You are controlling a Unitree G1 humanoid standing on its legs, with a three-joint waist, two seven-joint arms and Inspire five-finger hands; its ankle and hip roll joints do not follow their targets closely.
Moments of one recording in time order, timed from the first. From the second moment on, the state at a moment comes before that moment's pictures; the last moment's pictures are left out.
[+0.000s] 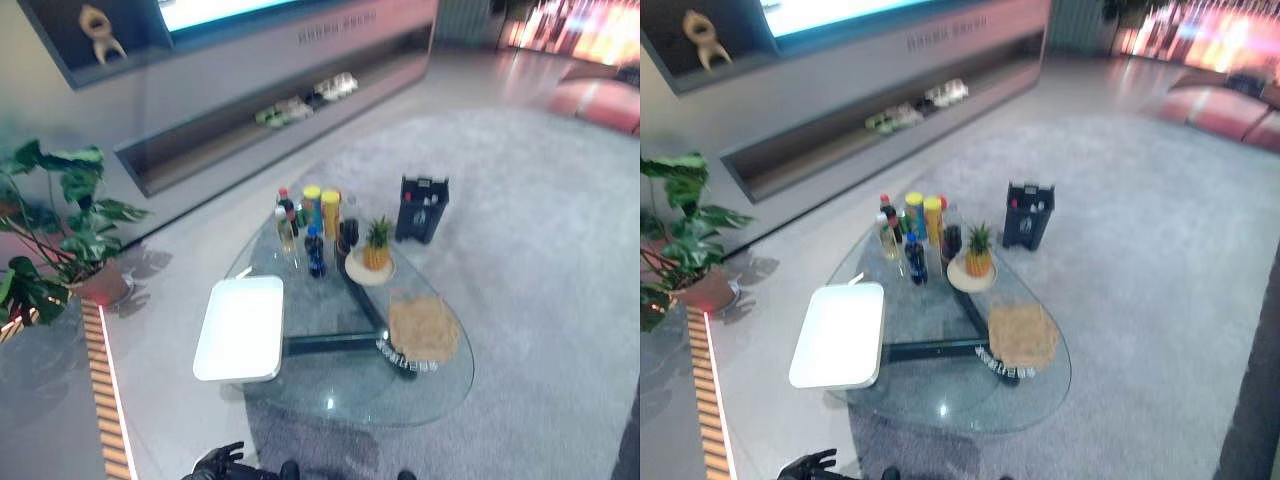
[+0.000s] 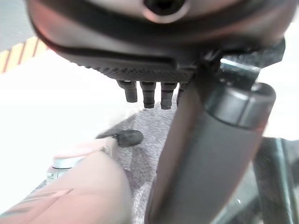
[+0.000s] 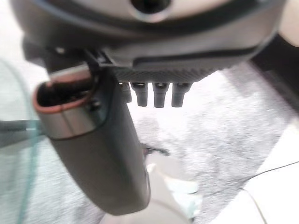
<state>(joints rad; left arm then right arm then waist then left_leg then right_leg) -0.13 0.29 -0.18 1.27 -0.32 -0.10 -0.09 -0.17 -0.37 0.12 1.40 0.12 0.10 -0.01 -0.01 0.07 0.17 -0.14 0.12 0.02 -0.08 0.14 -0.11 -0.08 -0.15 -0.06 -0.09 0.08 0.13</state>
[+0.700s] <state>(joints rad) -0.44 0.33 -0.22 1.22 -0.48 -0.10 -0.06 -0.47 -0.40 0.14 1.35 0.28 0.08 -0.07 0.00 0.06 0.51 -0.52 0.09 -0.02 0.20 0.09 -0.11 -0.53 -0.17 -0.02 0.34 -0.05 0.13</state>
